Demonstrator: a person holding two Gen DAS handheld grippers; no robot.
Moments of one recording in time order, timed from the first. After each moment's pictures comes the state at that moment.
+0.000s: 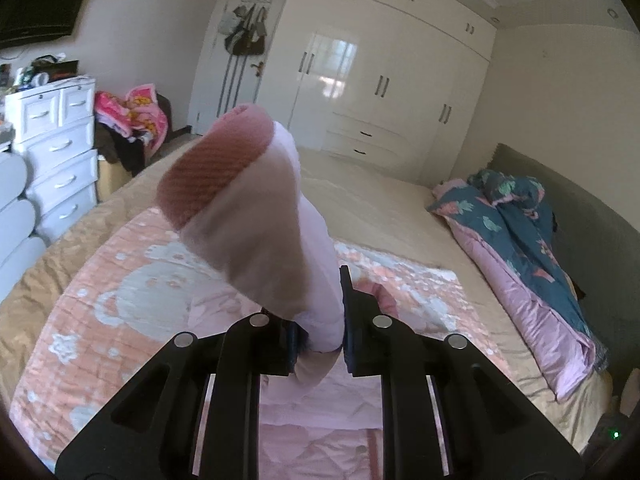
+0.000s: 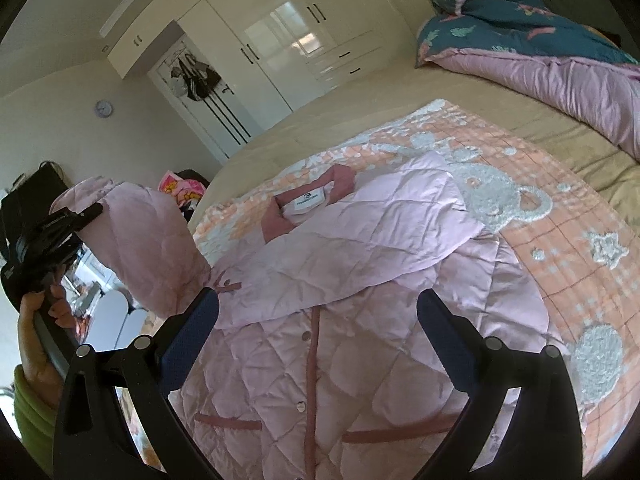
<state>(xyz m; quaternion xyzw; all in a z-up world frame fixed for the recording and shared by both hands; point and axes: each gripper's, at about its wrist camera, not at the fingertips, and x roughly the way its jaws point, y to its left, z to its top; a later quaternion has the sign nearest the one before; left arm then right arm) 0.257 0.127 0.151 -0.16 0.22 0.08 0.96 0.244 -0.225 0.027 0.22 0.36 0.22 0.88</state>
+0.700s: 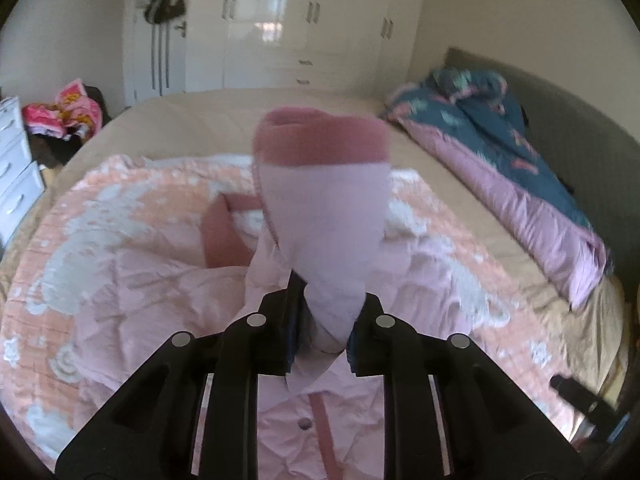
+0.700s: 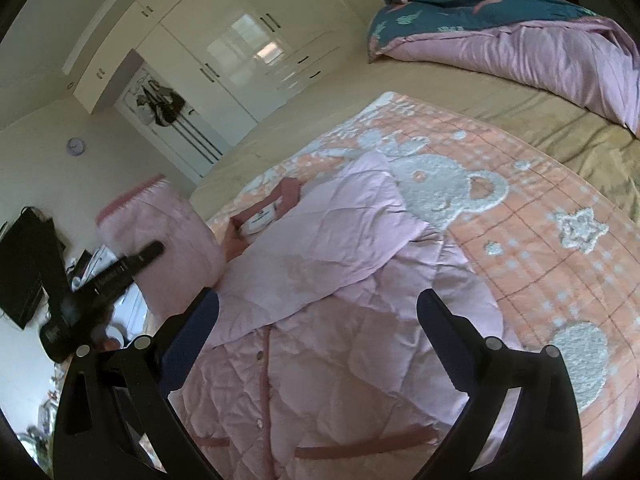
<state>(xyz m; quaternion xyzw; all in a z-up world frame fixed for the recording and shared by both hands) 0.327 0.006 0.049 -0.06 0.34 -0.01 0.94 0.269 -0.288 -0.007 0.28 0.37 0.16 0.87</state>
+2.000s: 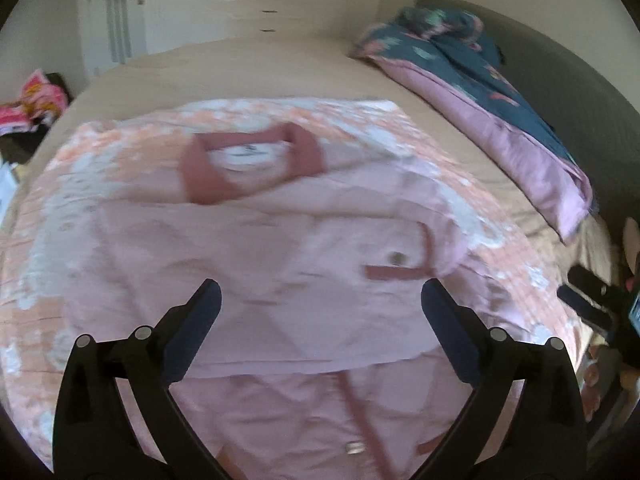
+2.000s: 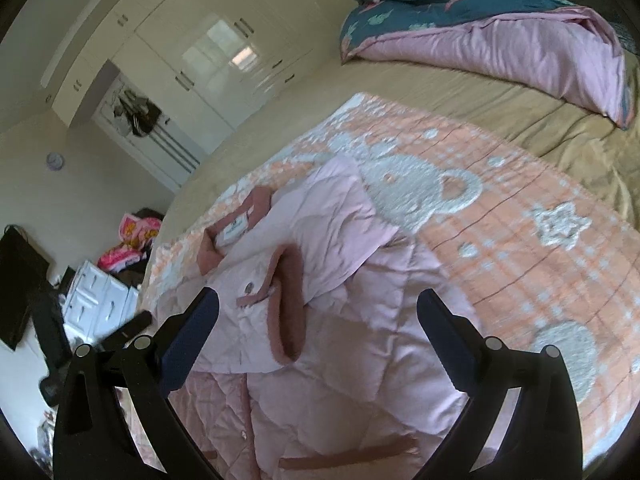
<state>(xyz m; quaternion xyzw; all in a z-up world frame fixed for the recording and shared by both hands) 0.312 0.035 0.023 -0.04 0.42 -0.06 0.90 0.281 -0.293 -0.016 0.28 0.39 0.13 0.87</state>
